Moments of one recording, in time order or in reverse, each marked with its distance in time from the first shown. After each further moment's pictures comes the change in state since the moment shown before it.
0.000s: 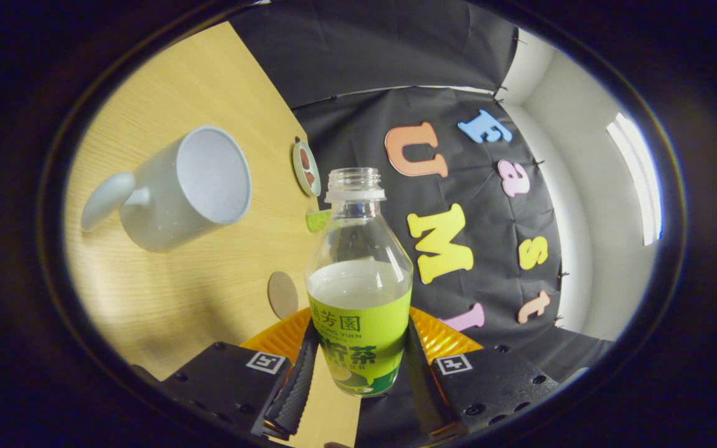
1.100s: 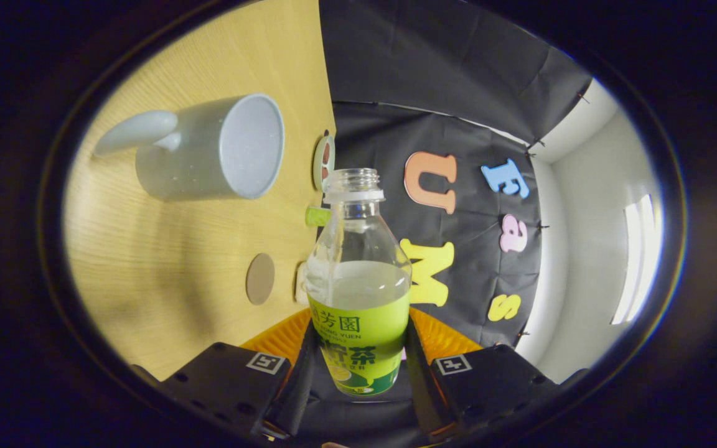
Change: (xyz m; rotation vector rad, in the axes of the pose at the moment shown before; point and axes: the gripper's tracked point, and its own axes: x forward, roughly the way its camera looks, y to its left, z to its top) arm -0.002 -0.014 0.015 -0.315 -0.045 -0.080
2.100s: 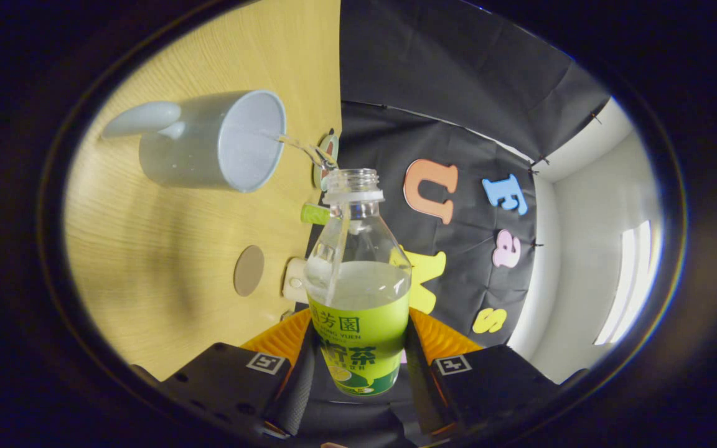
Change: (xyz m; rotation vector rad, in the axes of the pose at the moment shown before) arm -0.003 -0.008 0.006 -0.091 -0.001 -0.052
